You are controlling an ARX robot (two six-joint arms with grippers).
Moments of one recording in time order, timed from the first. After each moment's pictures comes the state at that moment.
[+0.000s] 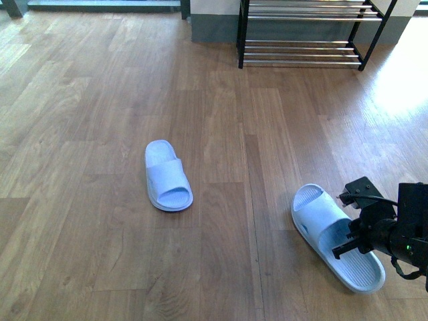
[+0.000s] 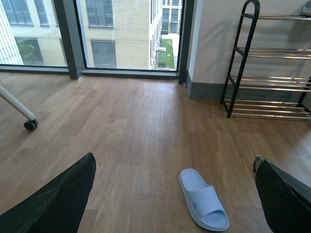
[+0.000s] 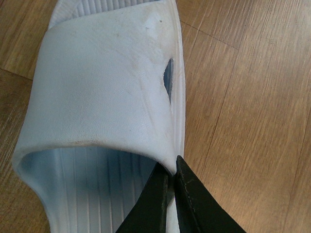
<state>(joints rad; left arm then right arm) 0.00 0.02 0.01 0.00 0.00 -0.01 -0.20 2.82 1.08 0.92 -0.02 -0.48</state>
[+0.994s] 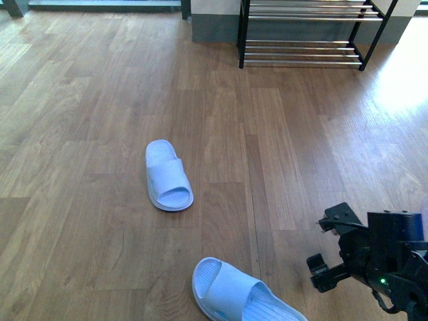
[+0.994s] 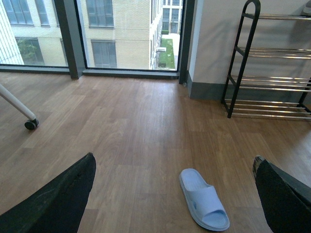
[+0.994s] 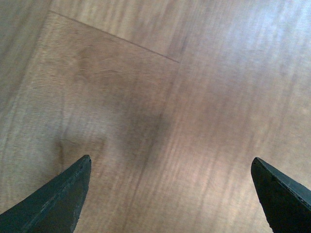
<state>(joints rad) 0.00 0.02 0.01 0.00 0.00 -0.01 -0.11 2.86 0.97 1.00 0.08 -0.37</state>
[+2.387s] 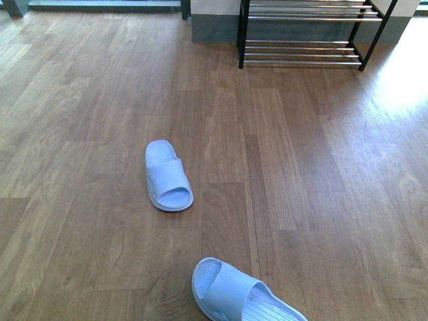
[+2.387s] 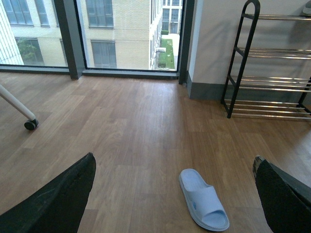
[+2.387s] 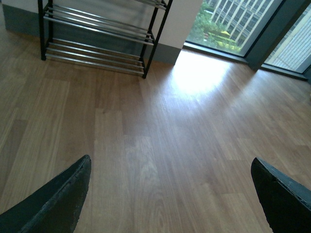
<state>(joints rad) 0.00 0.02 0.01 0.00 0.00 -0.01 -0.34 1.07 0.08 0.89 0.09 -0.32</state>
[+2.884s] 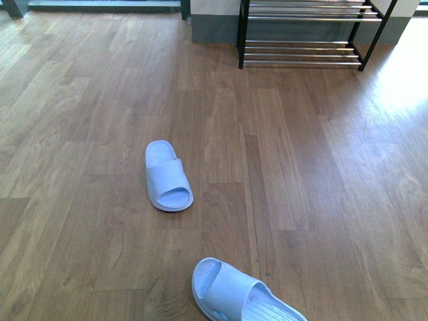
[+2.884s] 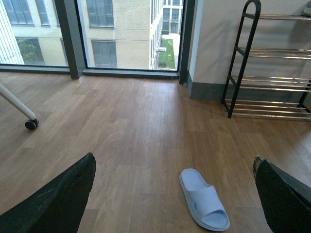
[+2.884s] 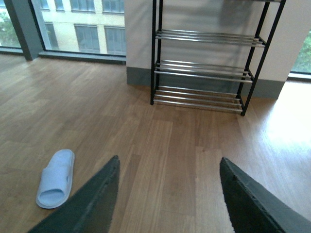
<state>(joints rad) 0.00 0.02 0.01 0.00 0.00 -0.01 -0.29 0.85 0.03 0.80 -0.28 -0.04</state>
